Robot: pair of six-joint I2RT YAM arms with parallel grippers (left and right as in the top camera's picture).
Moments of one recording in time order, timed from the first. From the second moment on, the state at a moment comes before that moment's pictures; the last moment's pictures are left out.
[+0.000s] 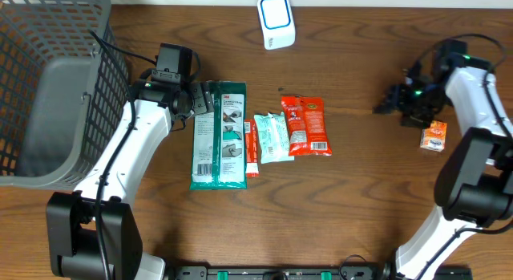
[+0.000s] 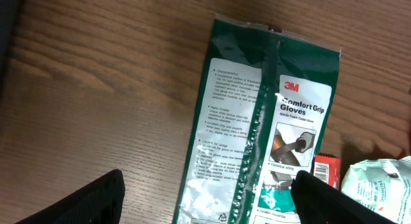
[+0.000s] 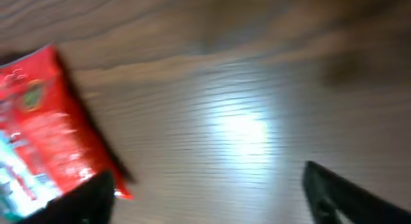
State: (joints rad) left arm -0.18 1.65 1.26 -0.73 -0.06 -0.40; right arm -0.20 2.02 1.56 -1.08 -0.35 0.05
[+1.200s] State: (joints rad) left arm -0.18 1.65 1.26 -0.73 -0.06 -0.40; right arm 0.58 2.02 1.53 -0.69 0.06 0.31
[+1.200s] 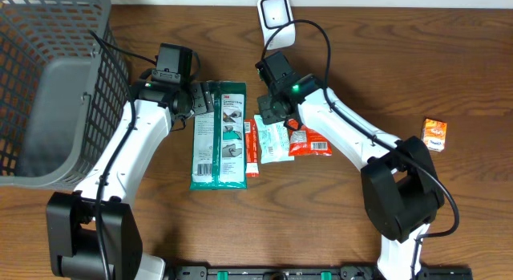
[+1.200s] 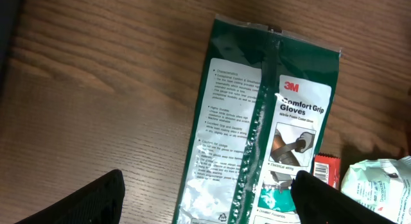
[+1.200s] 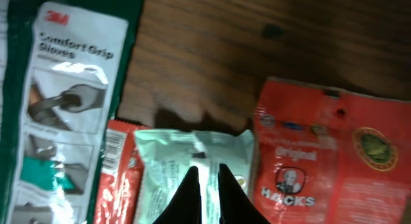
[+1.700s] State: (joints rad) left arm -0.18 1.65 1.26 -0.73 -0.06 -0.40; right arm 0.46 2.02 1.46 -0.85 0.22 0.33
